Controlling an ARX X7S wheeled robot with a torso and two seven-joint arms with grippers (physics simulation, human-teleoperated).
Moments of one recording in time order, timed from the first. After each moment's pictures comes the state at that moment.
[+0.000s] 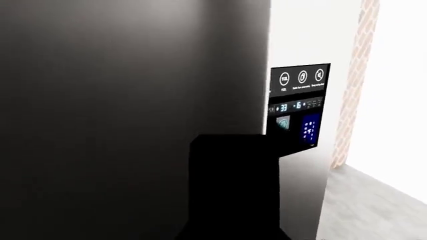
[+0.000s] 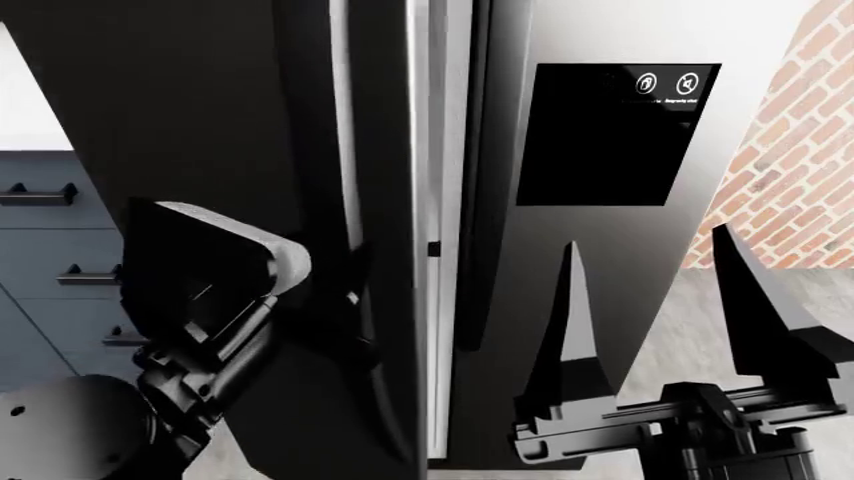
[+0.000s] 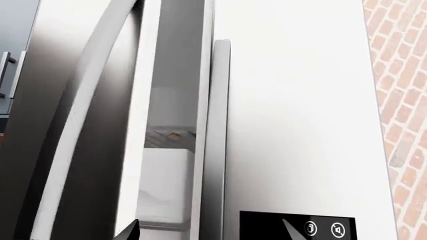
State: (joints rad) left arm -0.73 -0.79 0.46 0.74 -1.39 -0.68 -0.67; right arm 0.51 0.94 -0.96 -1.03 0.40 0.09 1.13
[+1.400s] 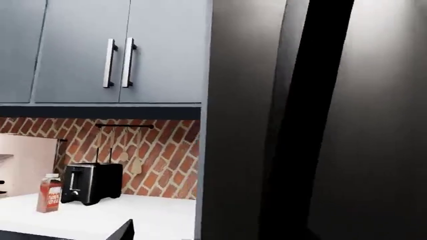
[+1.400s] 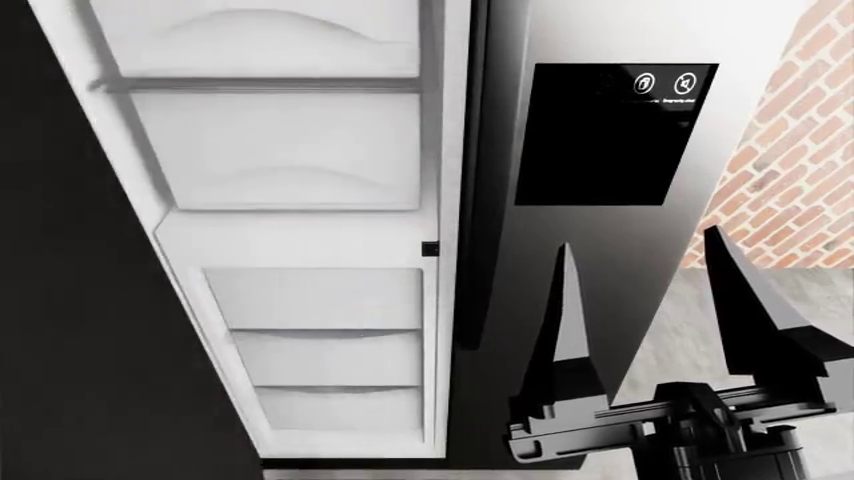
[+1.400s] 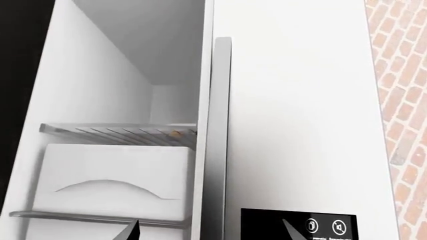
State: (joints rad) left arm 0.44 -0.50 -1.37 0.87 -1.23 -0.47 0.06; right arm 0.54 0.94 -1.01 -1.02 0.41 0.09 1.15
